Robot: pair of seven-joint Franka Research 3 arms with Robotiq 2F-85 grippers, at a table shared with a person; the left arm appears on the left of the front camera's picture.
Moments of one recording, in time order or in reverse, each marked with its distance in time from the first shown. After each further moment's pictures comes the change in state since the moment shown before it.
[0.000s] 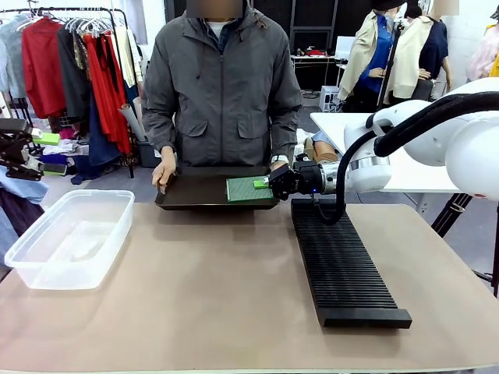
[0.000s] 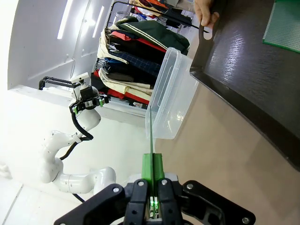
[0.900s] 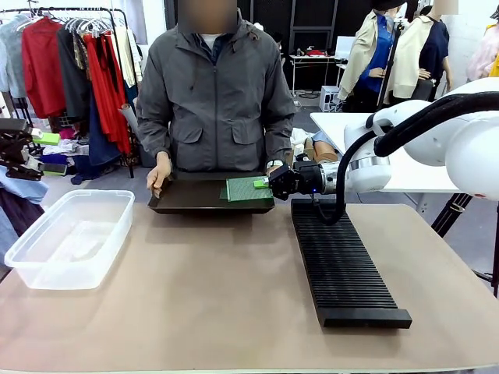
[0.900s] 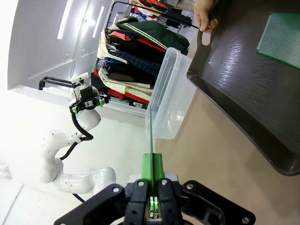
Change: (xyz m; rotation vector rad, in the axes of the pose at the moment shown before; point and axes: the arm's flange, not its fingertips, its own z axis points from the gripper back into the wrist) left arm 0.000 0.000 0.000 0.000 0.000 0.000; right arm 0.000 0.000 0.000 0.000 0.000 0.000
